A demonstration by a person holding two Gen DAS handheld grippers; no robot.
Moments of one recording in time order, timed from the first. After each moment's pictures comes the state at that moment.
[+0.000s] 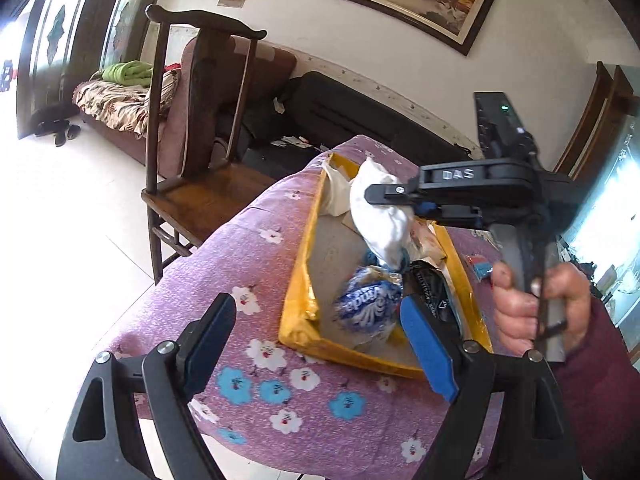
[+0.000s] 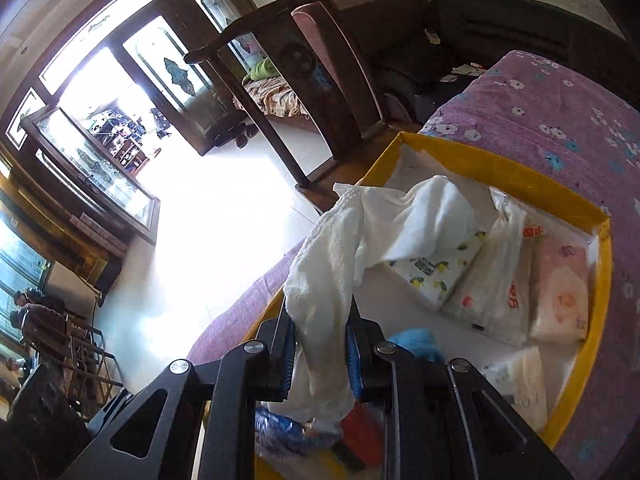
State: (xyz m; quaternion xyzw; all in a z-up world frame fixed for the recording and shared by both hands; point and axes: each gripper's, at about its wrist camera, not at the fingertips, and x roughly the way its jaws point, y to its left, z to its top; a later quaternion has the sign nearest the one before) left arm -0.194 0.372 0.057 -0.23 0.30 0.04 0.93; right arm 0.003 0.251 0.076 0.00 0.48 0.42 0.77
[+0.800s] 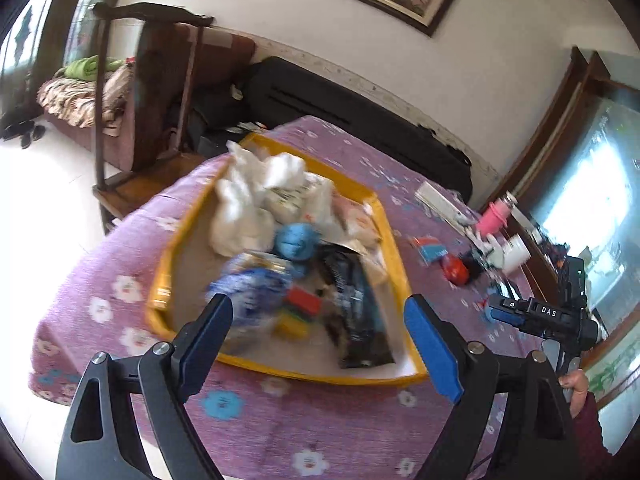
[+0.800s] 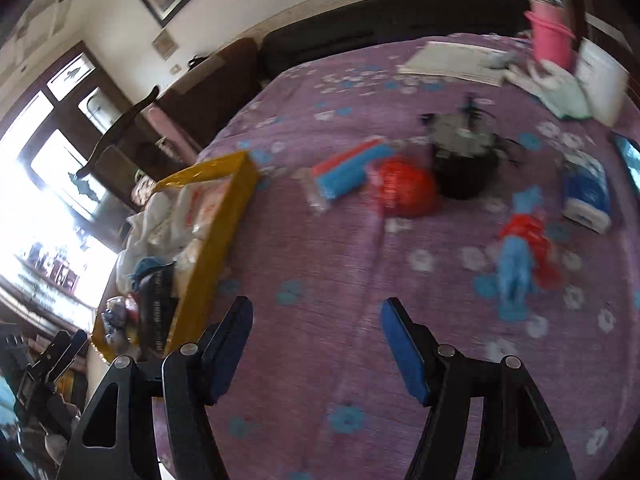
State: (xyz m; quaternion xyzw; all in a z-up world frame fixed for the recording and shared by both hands) left arm -0.162 0.290 0.074 -0.22 0.32 -0.04 0.92; right arm -0.041 -0.103 0.044 0.15 0.45 0.18 0.86
